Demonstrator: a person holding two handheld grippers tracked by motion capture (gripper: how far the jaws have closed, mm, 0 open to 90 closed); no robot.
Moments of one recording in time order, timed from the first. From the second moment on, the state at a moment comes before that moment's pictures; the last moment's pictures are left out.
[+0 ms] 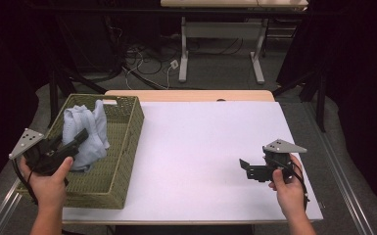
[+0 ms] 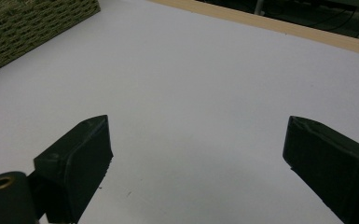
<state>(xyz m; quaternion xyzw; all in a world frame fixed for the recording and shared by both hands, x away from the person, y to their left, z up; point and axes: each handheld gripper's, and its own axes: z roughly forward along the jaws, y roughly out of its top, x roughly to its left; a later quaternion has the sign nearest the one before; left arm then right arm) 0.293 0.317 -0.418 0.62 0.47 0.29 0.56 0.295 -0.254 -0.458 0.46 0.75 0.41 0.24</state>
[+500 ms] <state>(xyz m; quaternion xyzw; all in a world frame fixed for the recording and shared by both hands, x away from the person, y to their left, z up) 0.285 0.285 -0.412 0.64 0.43 0.28 0.57 0.295 -0.252 -0.460 0.46 0.75 0.41 0.24</state>
